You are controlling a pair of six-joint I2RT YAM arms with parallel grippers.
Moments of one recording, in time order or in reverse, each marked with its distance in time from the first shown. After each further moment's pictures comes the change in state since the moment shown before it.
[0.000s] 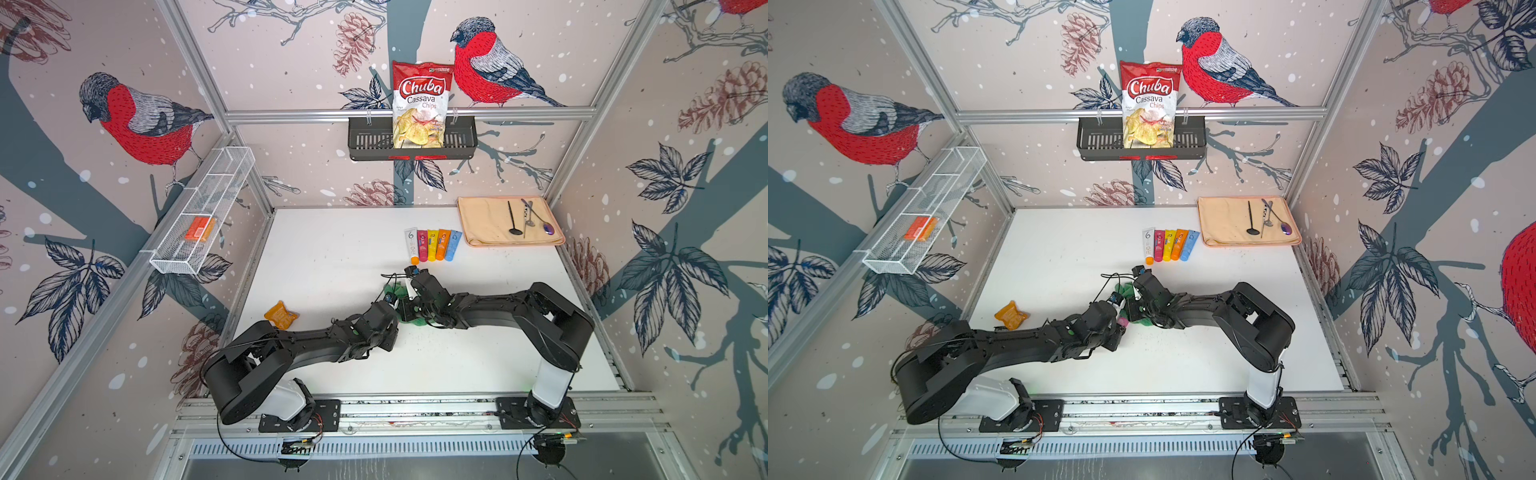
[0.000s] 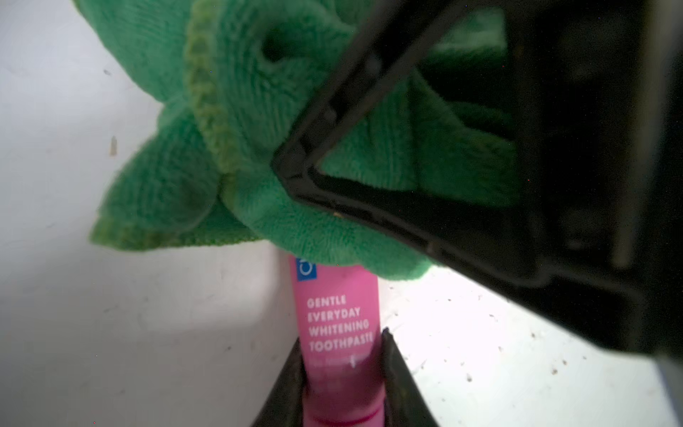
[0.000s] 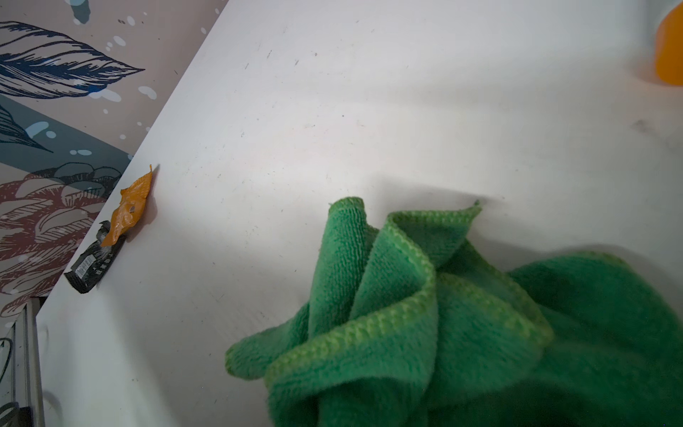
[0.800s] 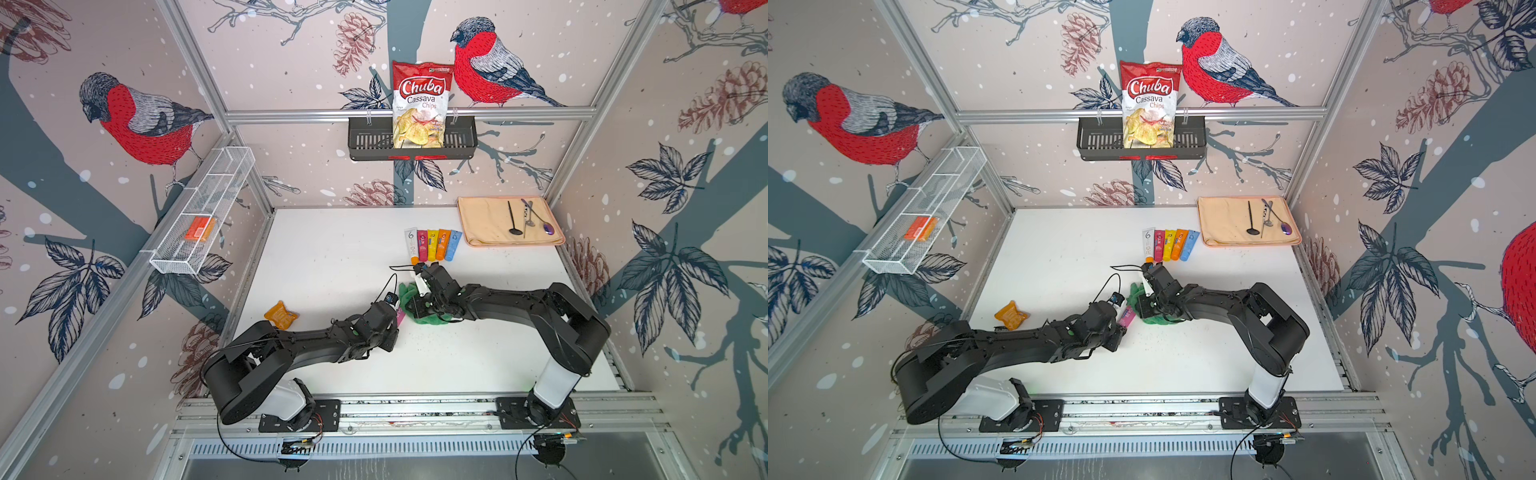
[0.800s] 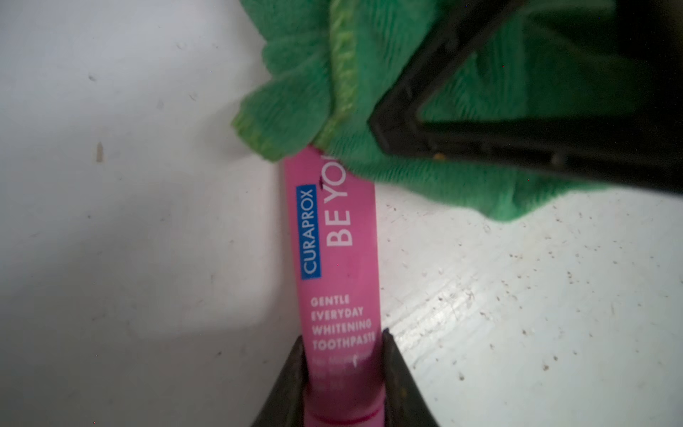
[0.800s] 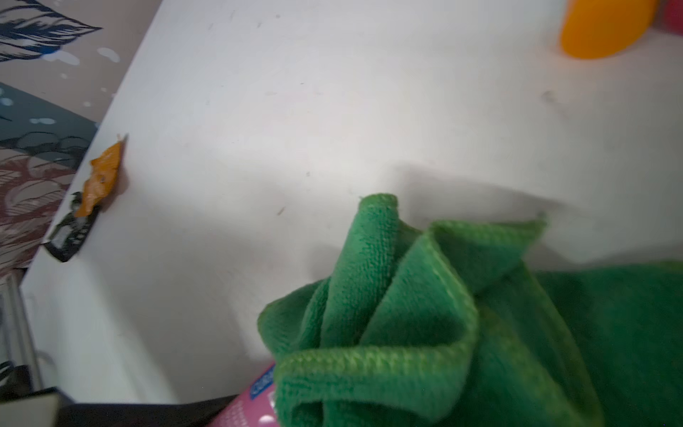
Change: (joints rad) left arm 0.000 0.002 -0.004 0.015 0.011 0.015; right arm -0.059 -0.068 0.015 -0.163 -0.123 -0.072
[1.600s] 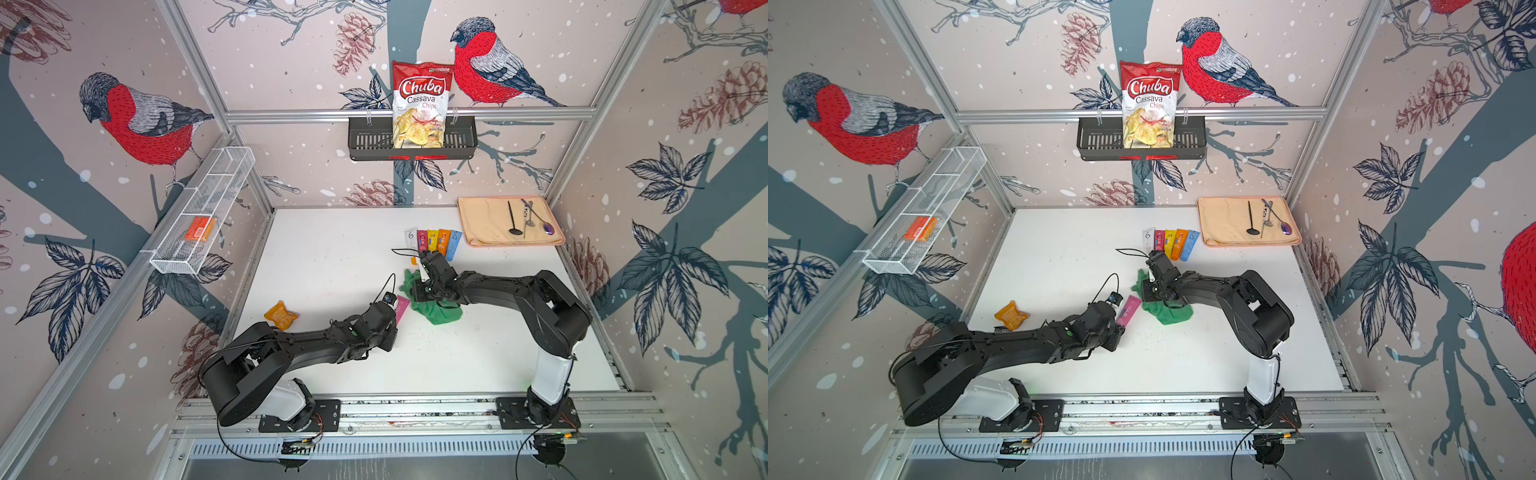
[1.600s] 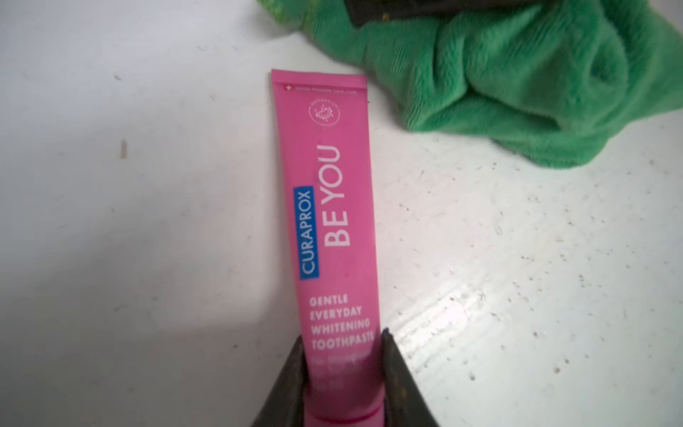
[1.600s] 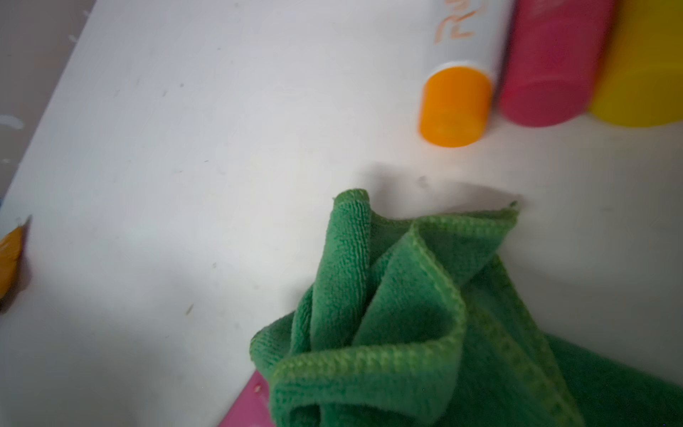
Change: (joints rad) left arm 0.001 -0.013 -0.008 -0.004 -0.014 -0.001; right arm -0.139 0.098 0.127 -0.104 0.179 -0.002
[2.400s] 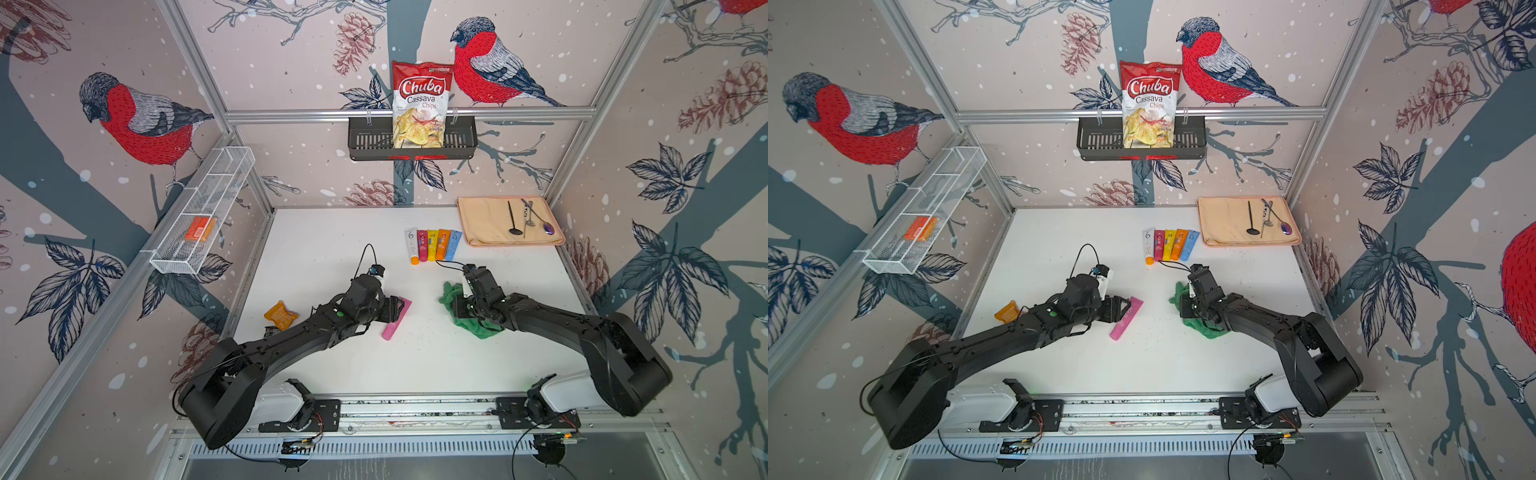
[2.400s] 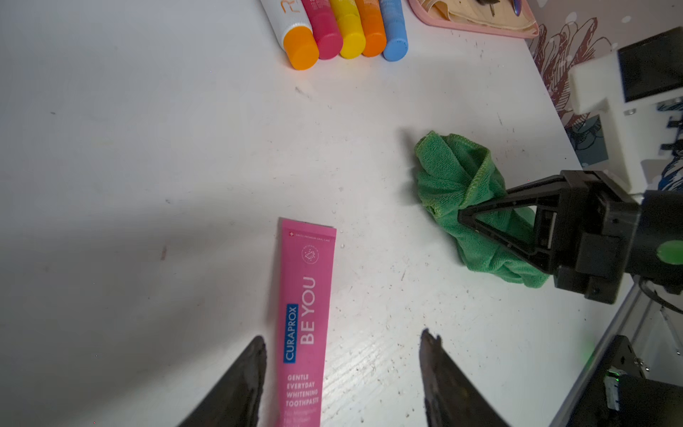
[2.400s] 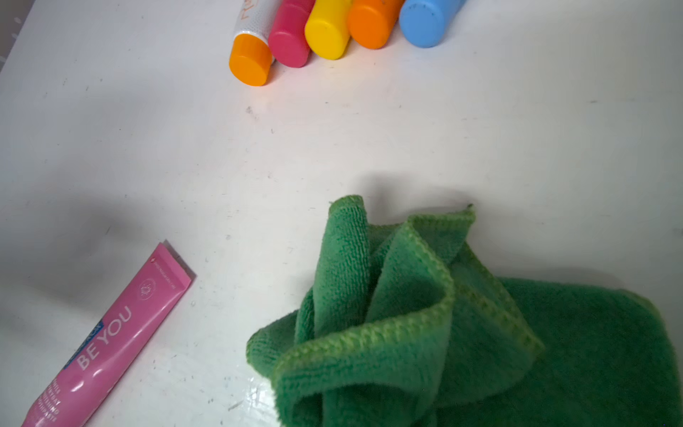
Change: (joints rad) left arm 0.196 -0.089 0.158 -0.076 0.263 -0.161; right arm -0.126 -0.432 -0.408 -0.026 -0.019 -0.030
